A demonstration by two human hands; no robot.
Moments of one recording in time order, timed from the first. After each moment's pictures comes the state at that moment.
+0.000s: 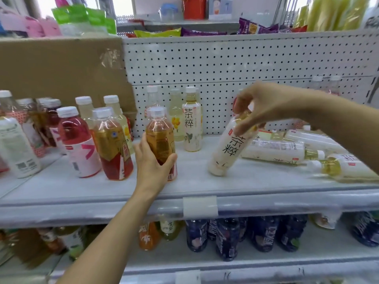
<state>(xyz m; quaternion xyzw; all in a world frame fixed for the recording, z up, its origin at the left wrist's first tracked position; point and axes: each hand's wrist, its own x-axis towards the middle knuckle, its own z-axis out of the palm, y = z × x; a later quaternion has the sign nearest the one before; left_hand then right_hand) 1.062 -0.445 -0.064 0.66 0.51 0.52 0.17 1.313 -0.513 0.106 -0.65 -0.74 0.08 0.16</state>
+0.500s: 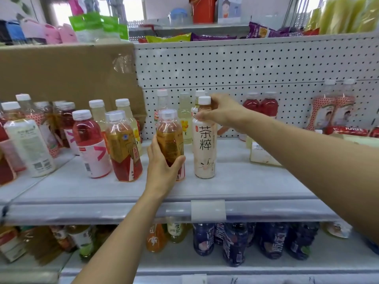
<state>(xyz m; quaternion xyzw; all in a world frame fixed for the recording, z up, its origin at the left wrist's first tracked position) 1.062 -0.440 -0.063 0.67 0.51 0.51 0.20 1.243 -0.438 0.072 -0.58 -0.69 0.20 0.37</state>
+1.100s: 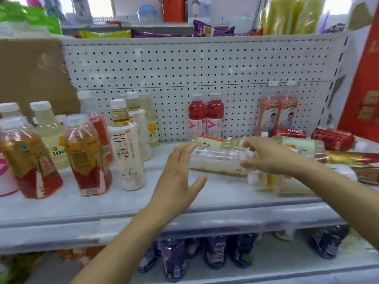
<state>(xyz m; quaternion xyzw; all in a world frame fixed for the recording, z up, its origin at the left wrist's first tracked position) 1.249 -0.487 -0.062 0.85 0.36 0.39 0.06 1.492 -0.514 0.001 -0.73 -0.67 0.05 0.12</state>
